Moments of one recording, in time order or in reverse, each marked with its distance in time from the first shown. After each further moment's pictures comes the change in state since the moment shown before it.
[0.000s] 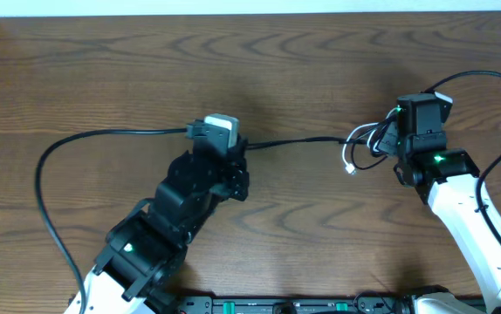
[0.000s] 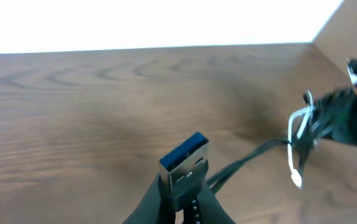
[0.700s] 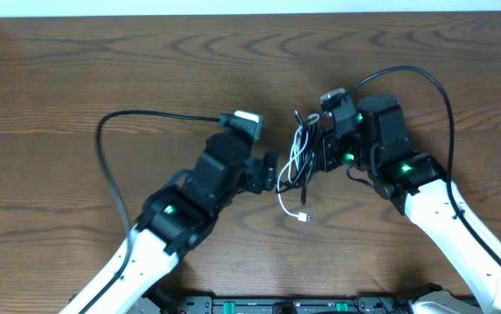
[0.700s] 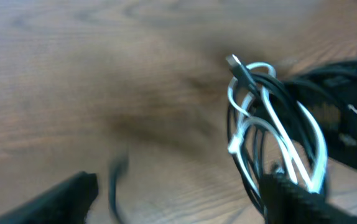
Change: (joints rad) left arm 0.002 0.232 0.001 0.000 0.079 -0.003; right arm 0.222 0.000 0.000 0.175 -0.738 -0.339
